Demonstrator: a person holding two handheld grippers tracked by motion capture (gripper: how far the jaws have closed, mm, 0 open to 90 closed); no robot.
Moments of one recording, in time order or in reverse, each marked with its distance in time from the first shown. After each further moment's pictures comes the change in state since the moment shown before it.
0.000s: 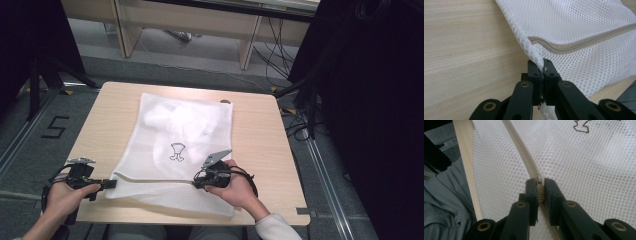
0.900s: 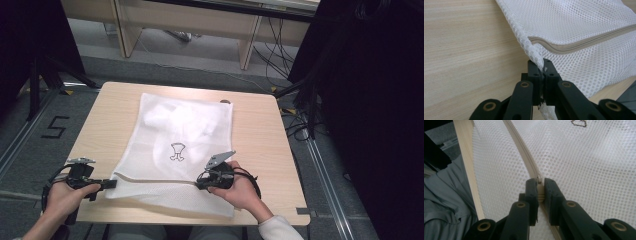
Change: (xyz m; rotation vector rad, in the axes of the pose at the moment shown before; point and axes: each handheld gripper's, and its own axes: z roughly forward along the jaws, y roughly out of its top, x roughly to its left) left arm 0.001 0.000 -0.001 0.012 -0.002 0.010; right arm -0.002 -0.006 -0.007 0.010 -0.005 -0.006
